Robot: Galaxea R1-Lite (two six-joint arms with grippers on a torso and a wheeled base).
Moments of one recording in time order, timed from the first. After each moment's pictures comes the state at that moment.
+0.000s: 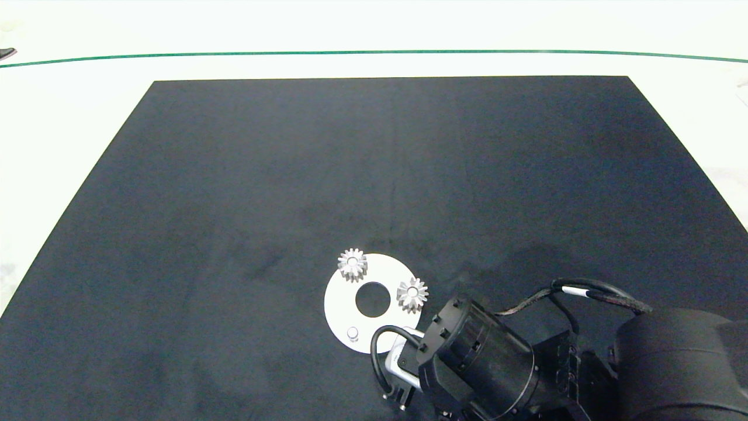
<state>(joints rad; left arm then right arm) 0.18 0.89 -1.44 0.94 0.05 0.18 1.03 1.80 -1.07 0.38 -0.37 -0.16</state>
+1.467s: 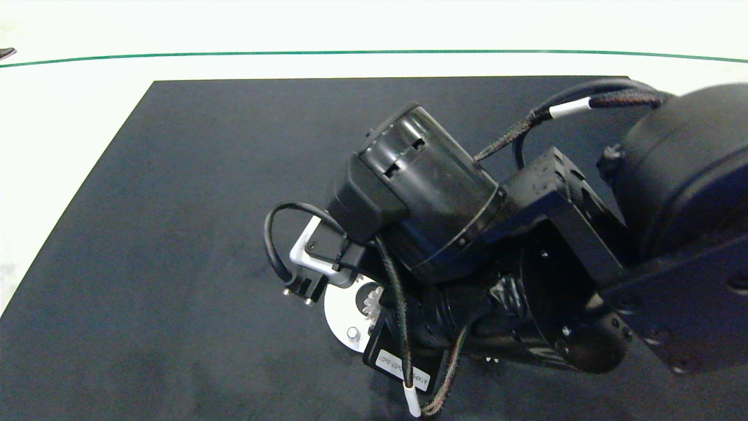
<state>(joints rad) 0.18 0.89 -1.44 0.94 0.05 0.18 1.09 1.95 -1.86 0.85 -0.36 -0.28</state>
